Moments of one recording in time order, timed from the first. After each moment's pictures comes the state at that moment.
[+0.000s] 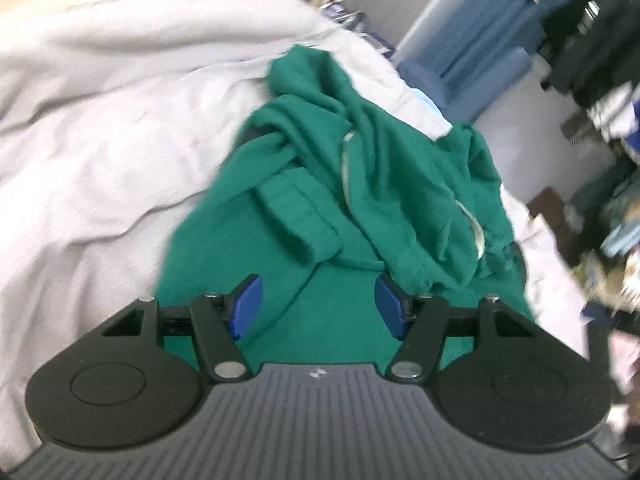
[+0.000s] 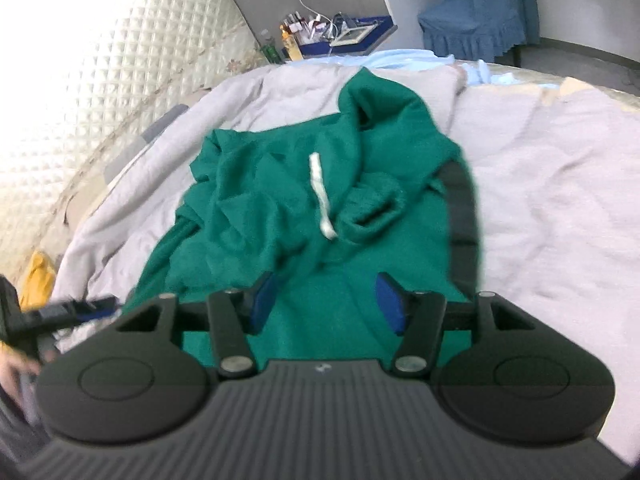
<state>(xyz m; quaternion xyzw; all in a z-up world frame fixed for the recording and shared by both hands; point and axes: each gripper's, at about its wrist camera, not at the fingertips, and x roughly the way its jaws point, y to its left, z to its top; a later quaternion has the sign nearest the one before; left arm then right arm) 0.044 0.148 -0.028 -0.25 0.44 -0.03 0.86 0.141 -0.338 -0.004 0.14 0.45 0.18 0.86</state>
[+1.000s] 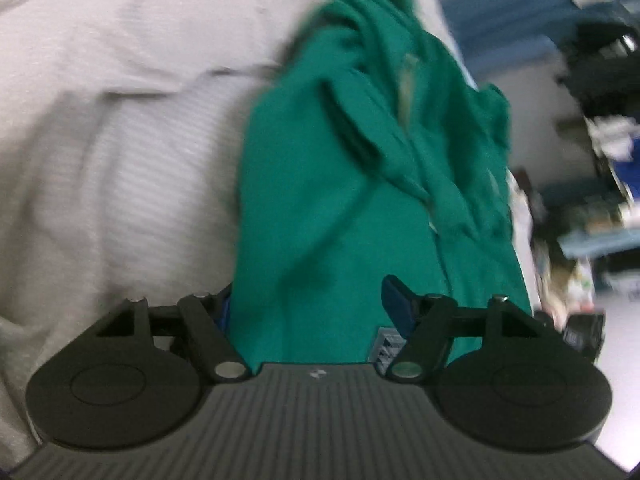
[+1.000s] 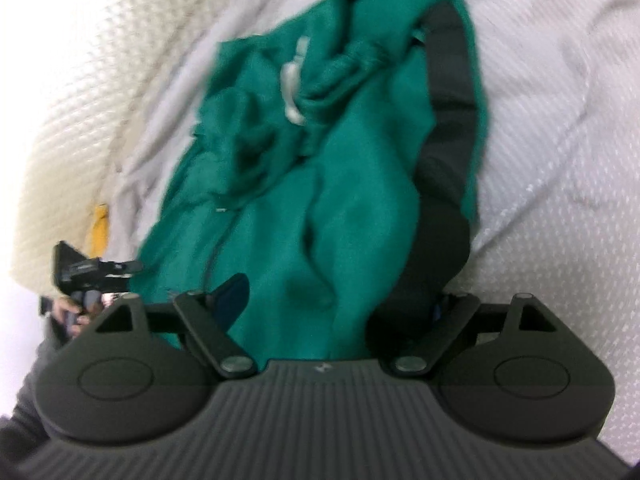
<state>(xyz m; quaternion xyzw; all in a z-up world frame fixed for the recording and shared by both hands) 0.024 0.213 -0.095 -0.35 0.53 -0.10 0.76 0.177 -0.385 -0.119 0.22 0.55 0.32 0.74</state>
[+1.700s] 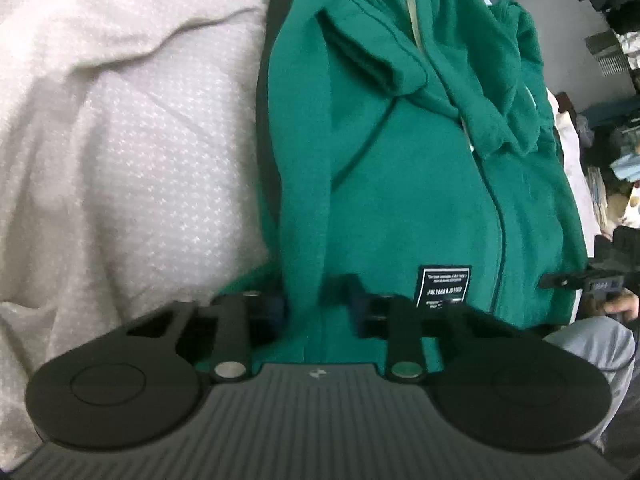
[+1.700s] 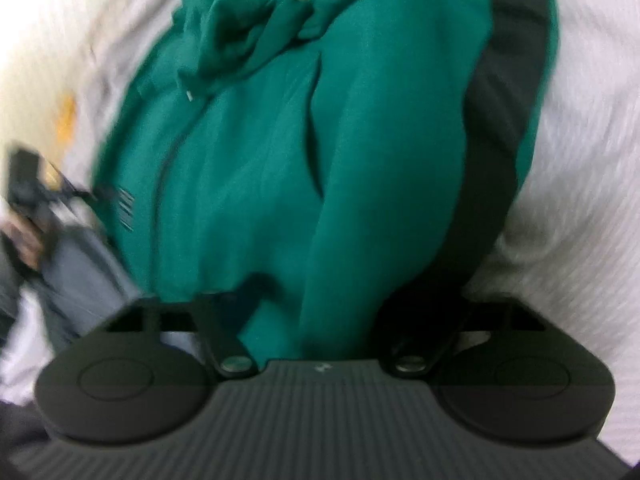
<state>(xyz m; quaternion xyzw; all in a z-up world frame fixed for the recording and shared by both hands) 0.026 0.181 -0.102 -0.24 0.60 -0.08 0.76 0.181 -0.329 -0.149 0.06 0.64 0.34 0.69</state>
